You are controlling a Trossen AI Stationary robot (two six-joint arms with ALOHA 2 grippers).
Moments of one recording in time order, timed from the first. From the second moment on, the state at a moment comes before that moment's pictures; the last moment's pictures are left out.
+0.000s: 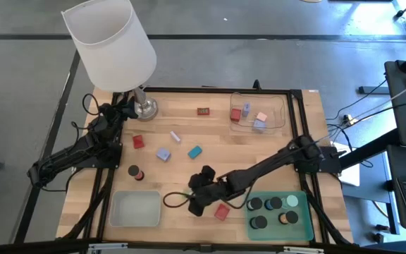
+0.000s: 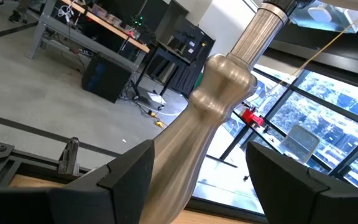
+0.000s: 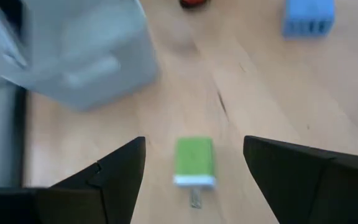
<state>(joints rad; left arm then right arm) 0.56 0.02 0.01 0.08 -0.71 -0.56 0.43 2.11 1.53 -0.24 0.37 0.68</state>
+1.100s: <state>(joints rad) 0.56 0.02 0.01 0.08 -0.71 -0.56 0.39 2.19 1.53 -0.19 0.19 0.79</state>
